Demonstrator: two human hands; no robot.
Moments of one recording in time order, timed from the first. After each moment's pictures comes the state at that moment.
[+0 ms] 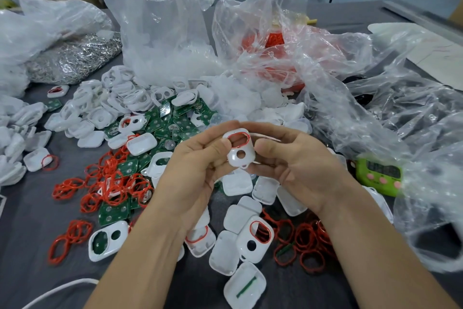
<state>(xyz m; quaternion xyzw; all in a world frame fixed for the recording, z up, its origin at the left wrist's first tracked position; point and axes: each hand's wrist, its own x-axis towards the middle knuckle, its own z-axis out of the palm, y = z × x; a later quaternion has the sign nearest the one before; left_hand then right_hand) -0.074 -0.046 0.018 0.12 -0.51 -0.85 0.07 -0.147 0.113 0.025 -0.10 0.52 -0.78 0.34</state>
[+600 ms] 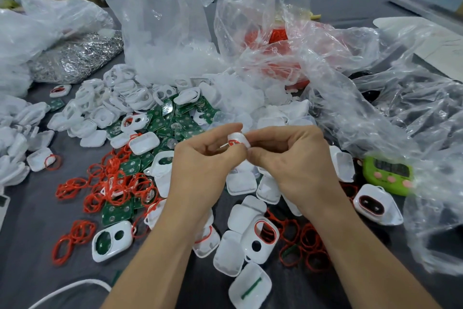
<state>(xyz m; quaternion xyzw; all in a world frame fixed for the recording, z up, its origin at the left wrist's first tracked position) -0.076 -0.034 0.013 0.18 -0.66 -0.71 0.17 -0.135 0.101 0.014 -0.21 0.71 -0.66 0.07</state>
